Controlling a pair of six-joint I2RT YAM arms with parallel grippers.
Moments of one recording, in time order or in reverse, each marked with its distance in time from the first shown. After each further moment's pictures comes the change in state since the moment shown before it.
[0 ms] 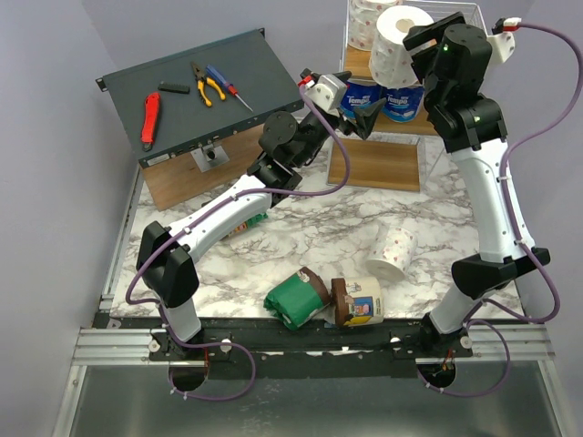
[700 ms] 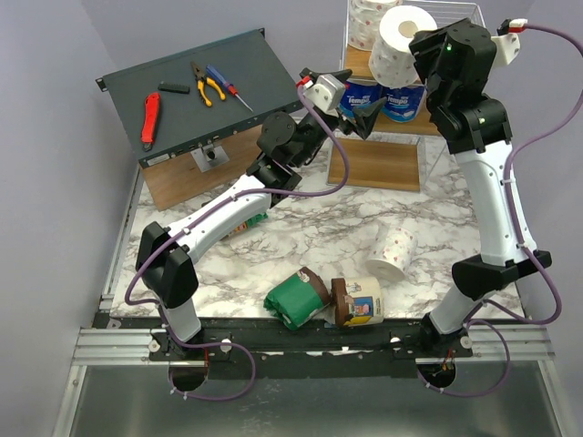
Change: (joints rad) left arm 0.000 -0.006 -0.005 0.023 0.013 0.000; right arm 0.006 -0.009 0.024 -0.036 0.029 0.027
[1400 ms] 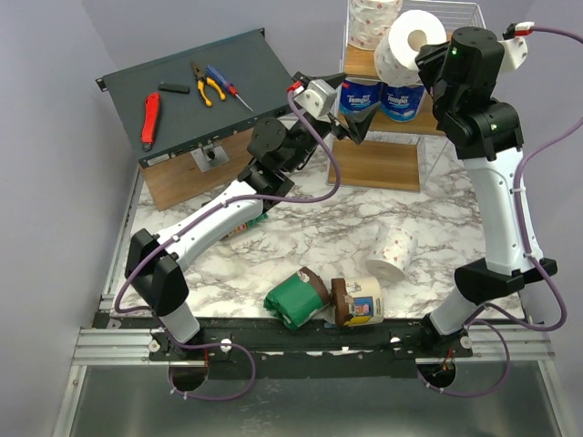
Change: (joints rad) left arm 0.000 -0.085 -0.087 0.010 0.015 0.005; right arm 0.013 -0.033 0.032 -0.136 0.021 0.005
